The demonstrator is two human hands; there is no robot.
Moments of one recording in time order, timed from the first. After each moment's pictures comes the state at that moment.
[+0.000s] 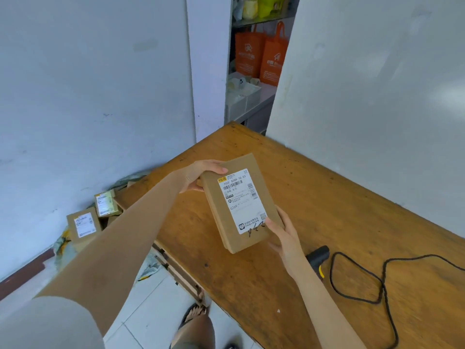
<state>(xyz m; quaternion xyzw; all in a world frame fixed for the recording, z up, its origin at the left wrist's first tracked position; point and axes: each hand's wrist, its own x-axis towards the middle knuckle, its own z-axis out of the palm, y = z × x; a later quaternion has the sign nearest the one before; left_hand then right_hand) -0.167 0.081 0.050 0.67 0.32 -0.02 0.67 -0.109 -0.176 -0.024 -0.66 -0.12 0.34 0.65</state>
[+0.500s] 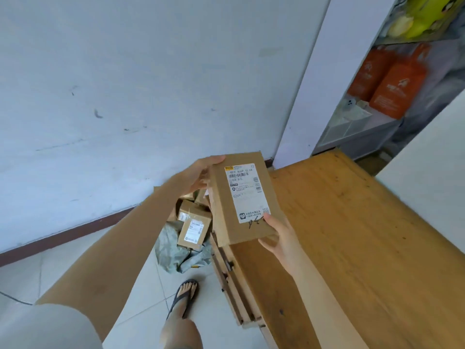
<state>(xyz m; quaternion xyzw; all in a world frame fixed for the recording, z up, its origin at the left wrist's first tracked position) -0.343 0.260 0.021 0.51 0.43 0.16 0.72 -0.171 0.048 -0.041 -0.58 -0.17 0.57 0.56</state>
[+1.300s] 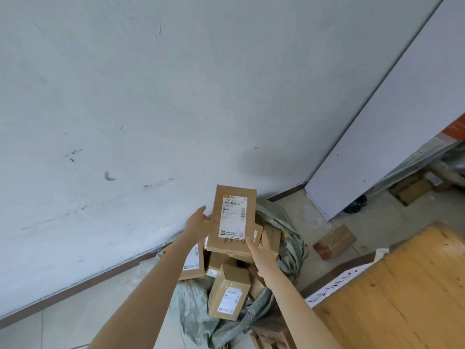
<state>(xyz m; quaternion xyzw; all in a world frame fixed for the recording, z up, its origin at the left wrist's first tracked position) -0.411 0.592 -0.101 0.59 0.60 0.07 0.53 -0.264 0.463 -0.127 -0.74 -0.19 0.52 0.39</state>
